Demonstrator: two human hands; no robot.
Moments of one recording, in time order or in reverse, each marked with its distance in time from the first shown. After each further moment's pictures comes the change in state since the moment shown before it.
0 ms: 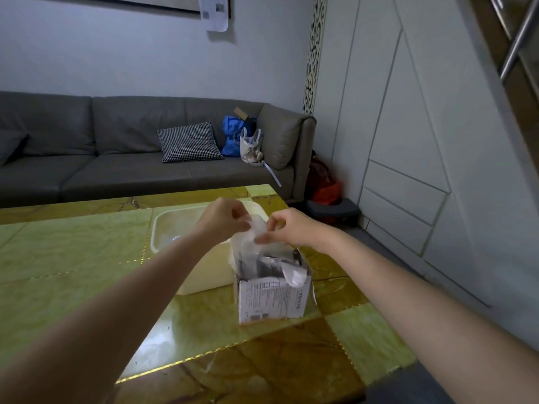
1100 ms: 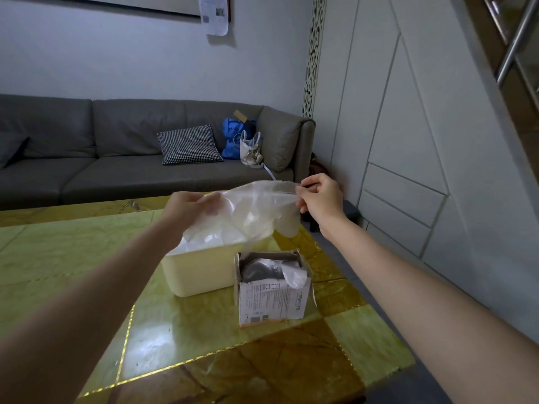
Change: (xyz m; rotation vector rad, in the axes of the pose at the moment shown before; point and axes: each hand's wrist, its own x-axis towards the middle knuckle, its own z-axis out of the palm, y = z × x) left_hand -0.008 -0.025 -0.037 -0.496 0.193 -0.249; right_hand 0.008 0.004 -0.027 0.451 0.769 0.012
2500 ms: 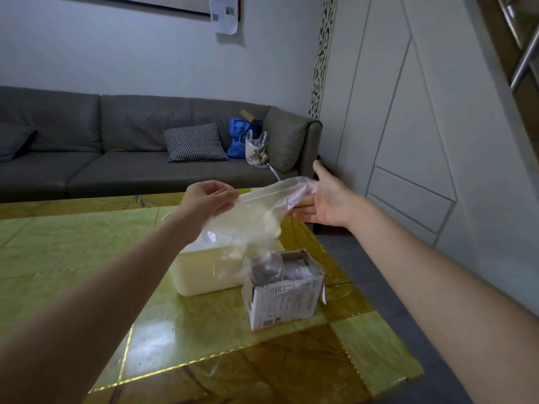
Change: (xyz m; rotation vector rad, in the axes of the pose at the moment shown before) left_hand 0.006 0.009 0.008 -0.373 -0.131 0.065; right_hand 0.022 -0.022 -0.004 0.340 -0.530 0.618
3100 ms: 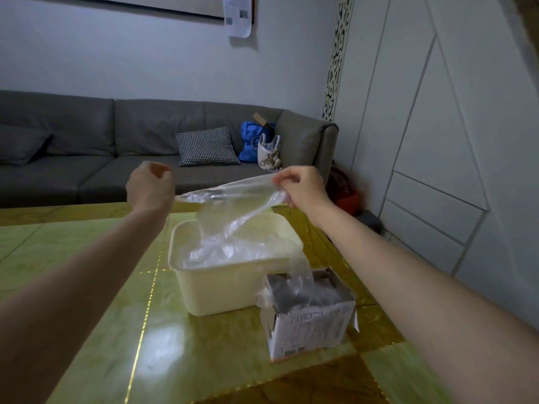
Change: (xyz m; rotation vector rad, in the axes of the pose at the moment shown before) left_hand 0.063 -0.004 -0.080 0.580 0.744 0.094; right_hand 0.068 0.004 0.062 -0.558 0.306 -0.679
